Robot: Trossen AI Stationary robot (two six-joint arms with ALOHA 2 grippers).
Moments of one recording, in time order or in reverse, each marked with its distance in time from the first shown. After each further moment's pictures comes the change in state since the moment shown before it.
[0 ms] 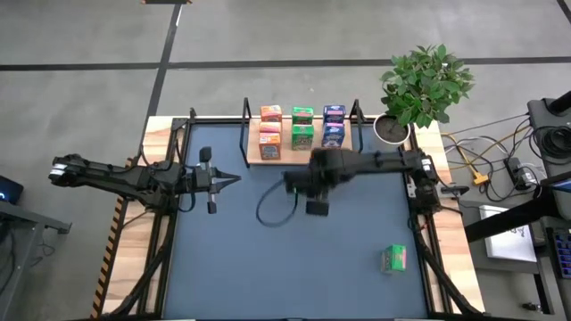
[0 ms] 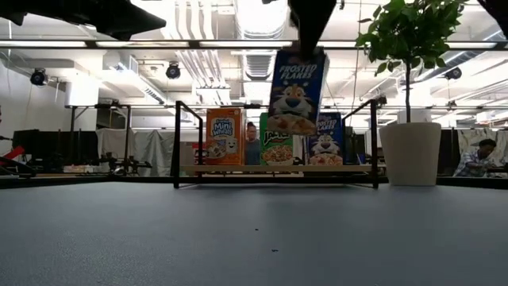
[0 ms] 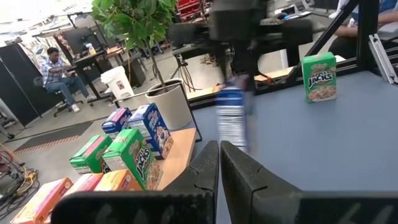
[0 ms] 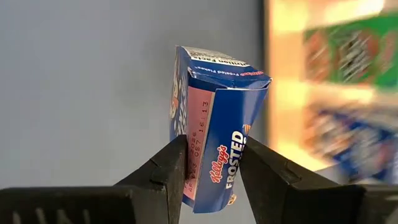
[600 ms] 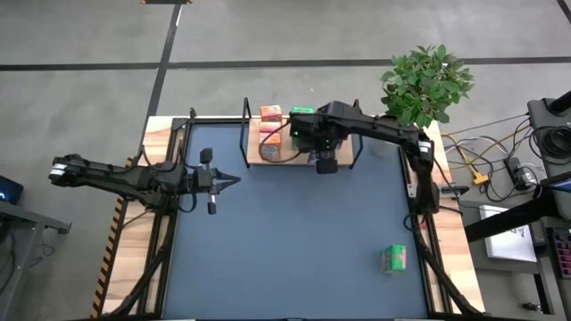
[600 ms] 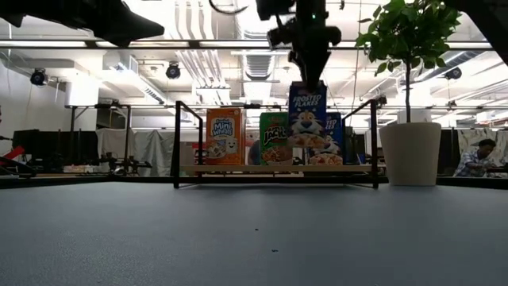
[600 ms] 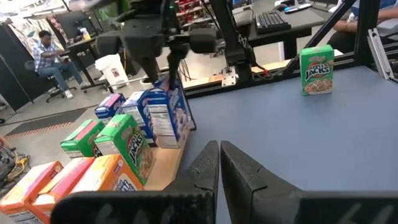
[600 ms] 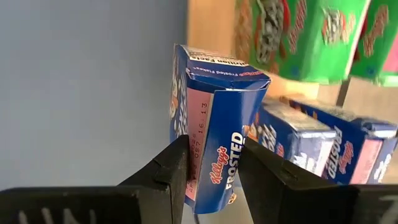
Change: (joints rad) left arm 0.000 0.000 -0.003 -0.043 0.000 -0.055; right arm -0.350 -0.010 -0.026 -0.001 -0.033 -0.523
